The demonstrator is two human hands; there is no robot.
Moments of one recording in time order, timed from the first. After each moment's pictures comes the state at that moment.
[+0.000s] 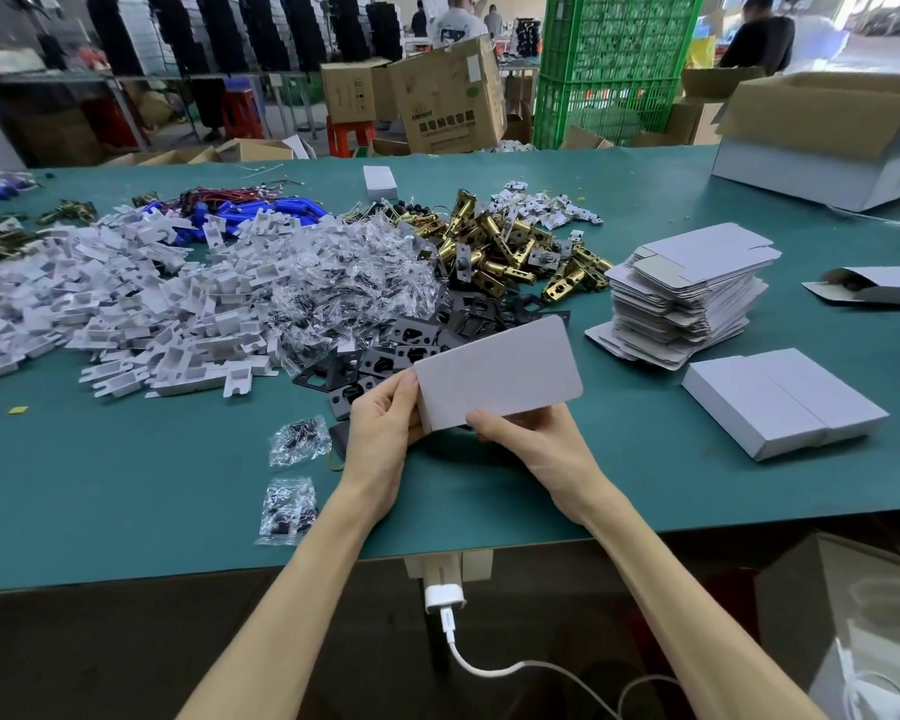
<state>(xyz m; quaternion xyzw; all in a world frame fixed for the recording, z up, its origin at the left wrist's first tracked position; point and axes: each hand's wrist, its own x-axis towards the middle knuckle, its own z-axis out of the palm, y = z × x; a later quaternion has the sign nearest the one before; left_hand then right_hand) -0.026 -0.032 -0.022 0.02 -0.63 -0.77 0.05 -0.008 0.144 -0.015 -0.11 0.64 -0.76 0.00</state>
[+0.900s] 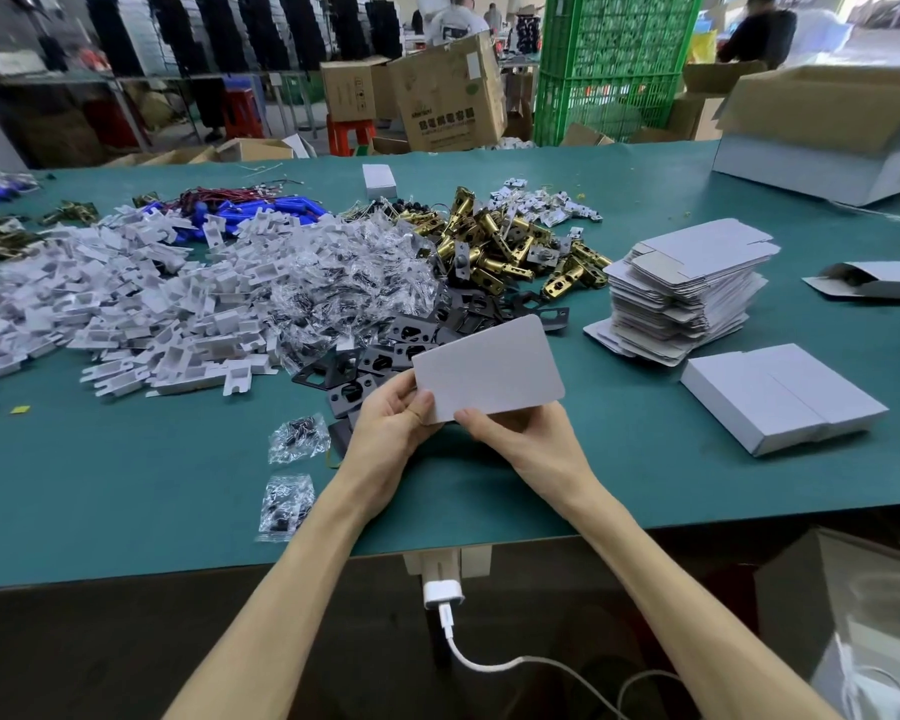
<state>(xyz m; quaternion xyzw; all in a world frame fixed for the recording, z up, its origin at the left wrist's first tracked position) -0.025 -0.038 -0.023 -0.07 -0.60 -0.80 -0.03 -0.013 0.141 -0.025 -0.11 0.70 -0.70 -0.06</state>
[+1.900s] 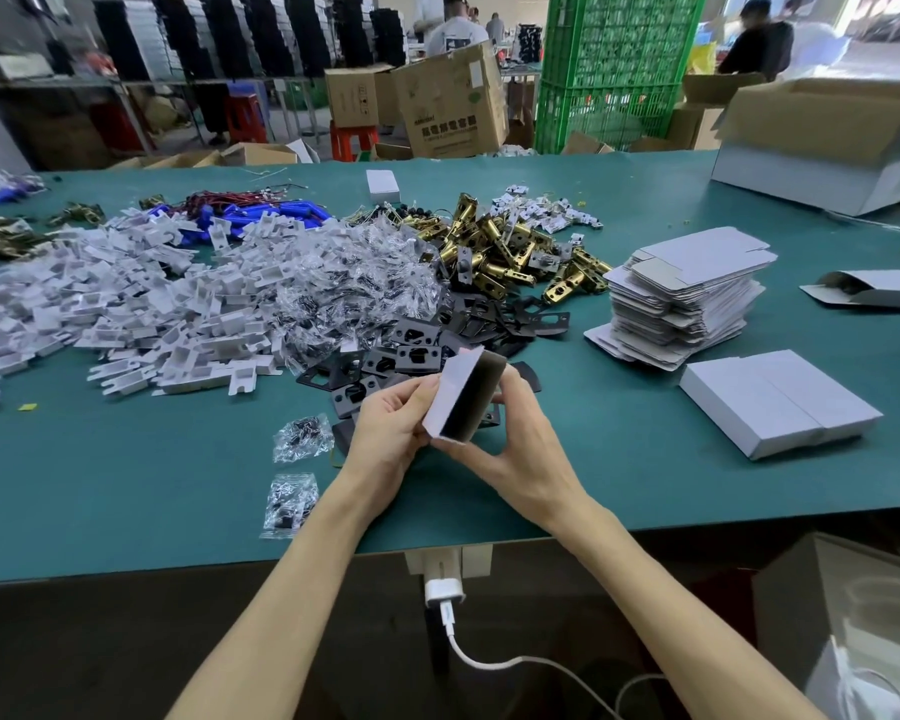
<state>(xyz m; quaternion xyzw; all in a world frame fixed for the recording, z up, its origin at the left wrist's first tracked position) -0.026 -0.037 -0.022 -0.03 -0.60 -0.80 -0.03 -0.002 0.130 -0.021 -0.23 0.82 -0.49 -0.17</state>
